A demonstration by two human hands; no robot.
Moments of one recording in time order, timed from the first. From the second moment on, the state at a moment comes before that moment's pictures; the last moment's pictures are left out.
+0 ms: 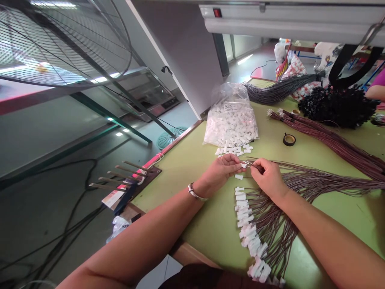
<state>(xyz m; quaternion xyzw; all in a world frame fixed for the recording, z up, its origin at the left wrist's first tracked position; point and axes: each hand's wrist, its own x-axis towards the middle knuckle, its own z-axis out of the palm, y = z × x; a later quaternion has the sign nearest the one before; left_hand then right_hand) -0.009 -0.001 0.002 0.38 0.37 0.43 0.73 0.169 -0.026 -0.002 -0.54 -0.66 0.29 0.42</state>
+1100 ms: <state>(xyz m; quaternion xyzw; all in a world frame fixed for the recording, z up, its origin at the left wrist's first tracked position) 0.010 -0.010 -0.013 0.54 0.41 0.41 0.61 0.169 -0.025 -0.005 -0.58 -0.70 0.26 0.34</state>
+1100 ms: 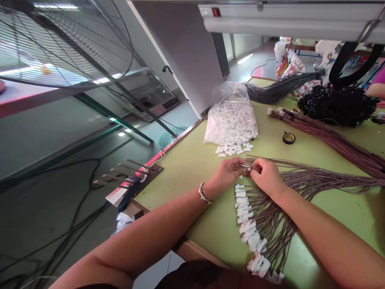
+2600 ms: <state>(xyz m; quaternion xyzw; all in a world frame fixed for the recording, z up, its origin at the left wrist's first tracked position) 0.015 -0.011 -0.017 0.58 0.44 0.39 0.56 0.169 -0.024 -0.006 -0.59 -0.67 0.29 0.34</state>
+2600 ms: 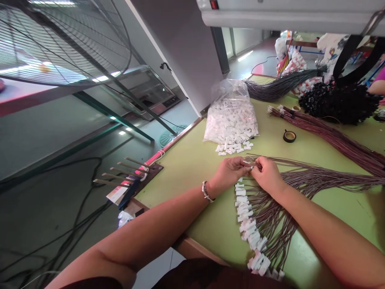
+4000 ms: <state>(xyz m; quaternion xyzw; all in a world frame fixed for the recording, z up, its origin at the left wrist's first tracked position) -0.051 0.028 0.010 0.79 0.53 0.25 0.16 0.178 -0.017 -0.002 -0.52 -0.52 0.53 0.42</state>
